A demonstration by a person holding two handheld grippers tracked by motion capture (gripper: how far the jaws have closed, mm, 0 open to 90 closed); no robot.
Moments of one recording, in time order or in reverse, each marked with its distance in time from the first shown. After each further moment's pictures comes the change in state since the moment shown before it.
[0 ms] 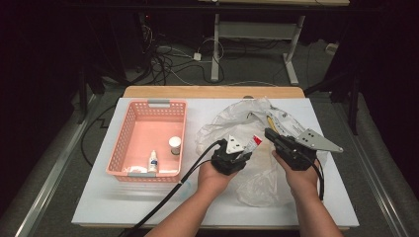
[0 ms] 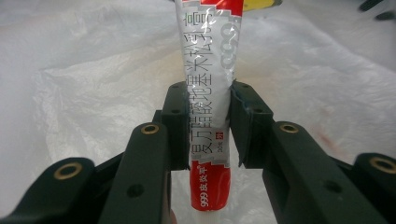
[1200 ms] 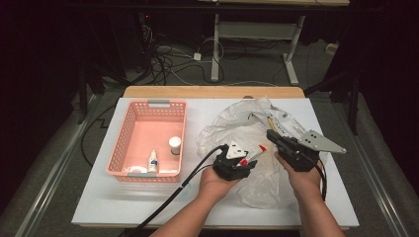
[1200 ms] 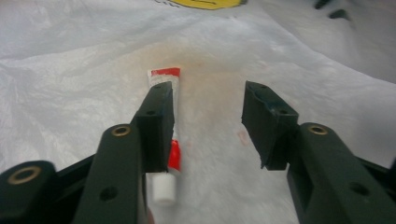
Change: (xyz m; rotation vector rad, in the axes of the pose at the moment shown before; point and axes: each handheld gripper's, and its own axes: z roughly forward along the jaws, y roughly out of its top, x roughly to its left) left arm -0.014 -0.009 -0.011 -0.020 -0.095 -0.007; right arm -0.003 -0.001 -0.006 0.007 0.012 -0.010
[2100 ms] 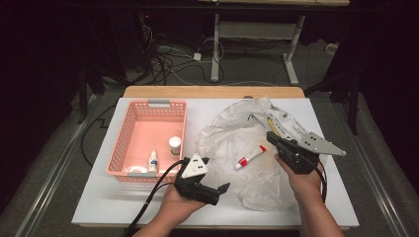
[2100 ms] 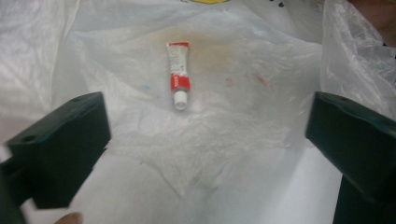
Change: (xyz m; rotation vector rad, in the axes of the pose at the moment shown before) left arm 0.001 -0.037 -0.106 -0.019 0.019 -0.009; right arm 0.004 -0.002 -0.003 0.011 -0.007 -0.009
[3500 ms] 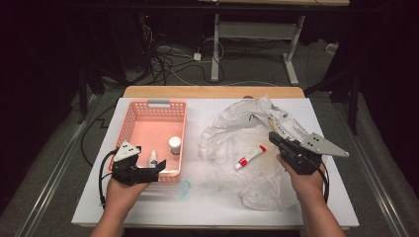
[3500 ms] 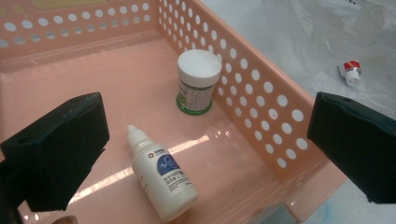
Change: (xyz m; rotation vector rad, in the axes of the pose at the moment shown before) left arm 0.101 -0.050 -0.096 -0.011 0.341 -0.247; right arm -0.003 -0.001 -0.005 -0.003 -0.008 0.000
